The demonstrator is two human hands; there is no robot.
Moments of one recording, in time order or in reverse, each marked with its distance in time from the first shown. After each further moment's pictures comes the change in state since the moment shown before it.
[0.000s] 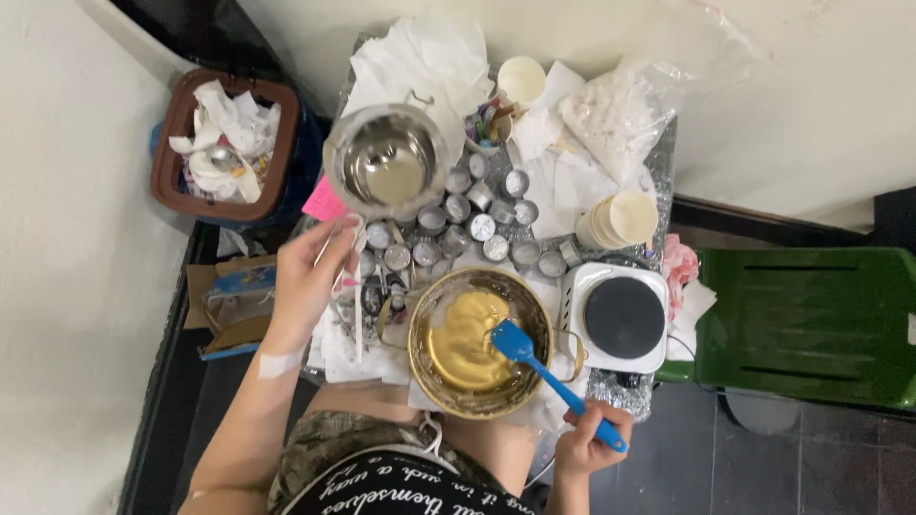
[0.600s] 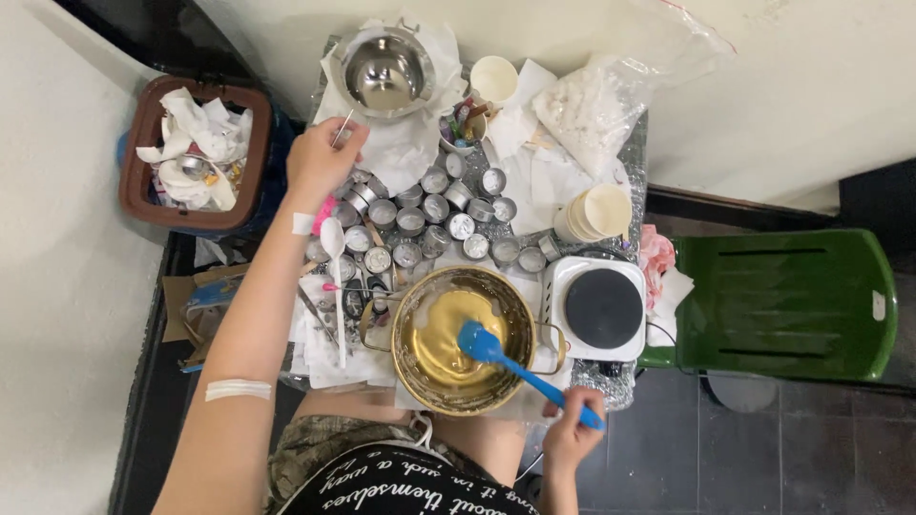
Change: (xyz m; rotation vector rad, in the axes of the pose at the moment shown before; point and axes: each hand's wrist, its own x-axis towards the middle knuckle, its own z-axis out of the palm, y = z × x) left_hand 0.182 -0.012 0.027 0.673 0.003 0.266; right_hand -0.002 0.013 -0.011 0.068 -0.040 0.205
